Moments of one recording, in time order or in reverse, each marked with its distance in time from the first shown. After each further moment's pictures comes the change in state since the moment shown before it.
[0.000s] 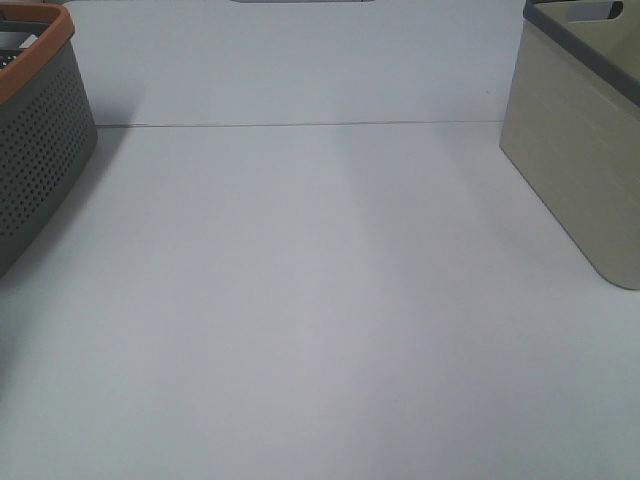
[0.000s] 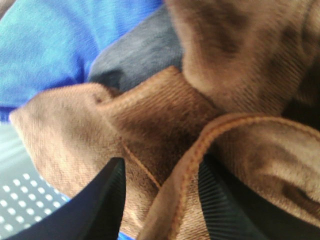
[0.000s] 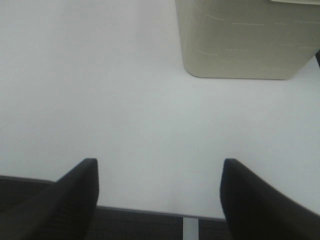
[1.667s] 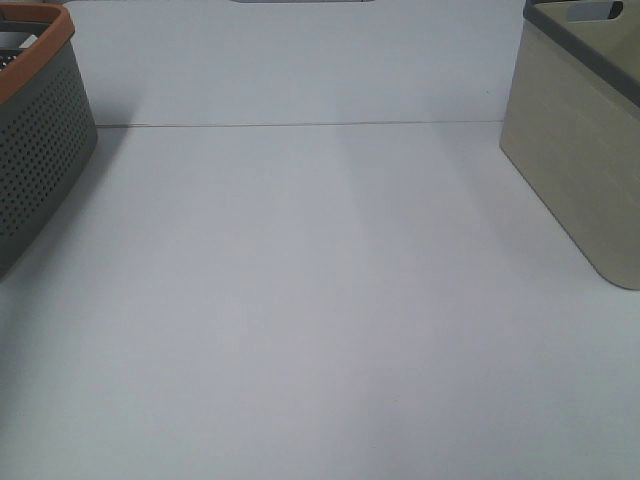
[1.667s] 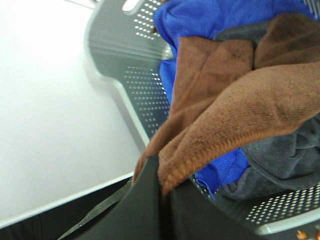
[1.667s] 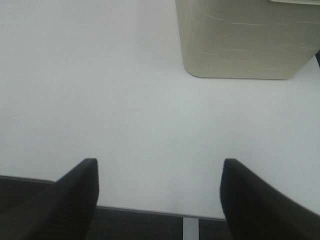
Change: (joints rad) left arm -0.017 -0.520 -0.046 0.123 0.303 -0.450; right arm 0.000 0.000 0.000 0.000 0.000 0.000
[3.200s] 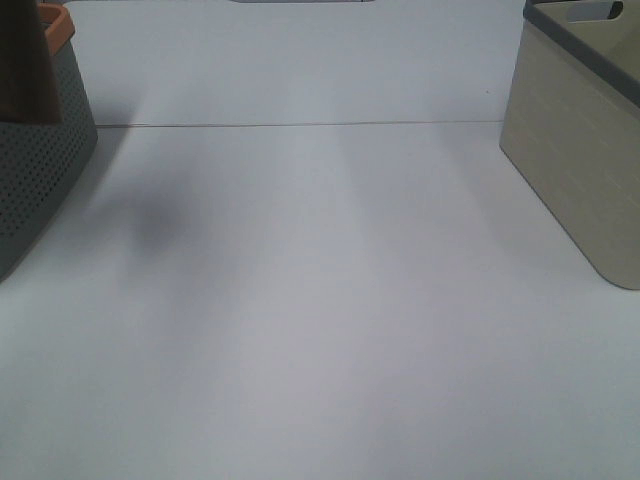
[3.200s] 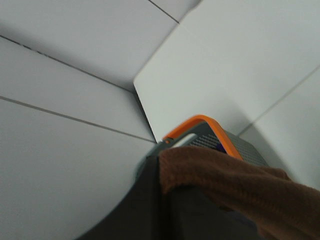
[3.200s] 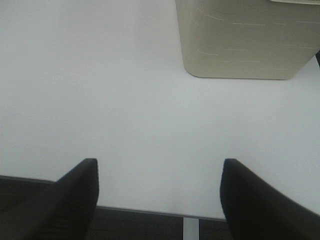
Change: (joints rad) left arm -0.665 -0.095 -0.173 0.449 0.023 -0.537; right arm 0.000 0.000 0.000 0.001 0.000 0.000
